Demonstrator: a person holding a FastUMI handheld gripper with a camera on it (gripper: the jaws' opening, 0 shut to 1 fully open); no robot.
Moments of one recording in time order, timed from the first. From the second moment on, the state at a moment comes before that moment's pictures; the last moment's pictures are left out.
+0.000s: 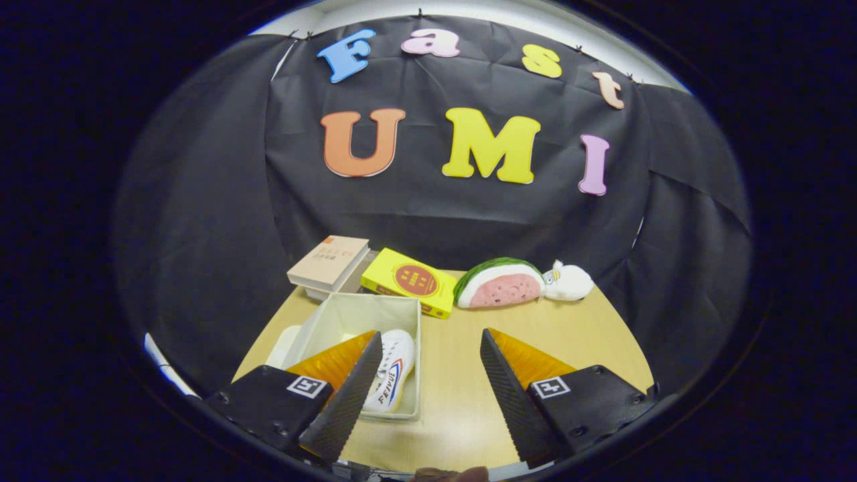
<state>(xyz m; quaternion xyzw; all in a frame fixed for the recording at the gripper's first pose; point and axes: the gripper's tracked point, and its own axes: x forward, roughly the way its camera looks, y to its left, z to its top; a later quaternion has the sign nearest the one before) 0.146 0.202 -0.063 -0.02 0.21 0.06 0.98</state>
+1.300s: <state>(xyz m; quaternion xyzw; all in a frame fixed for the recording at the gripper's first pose) 0.060 0.099 -0.008 0.04 0.08 -0.04 1.00</state>
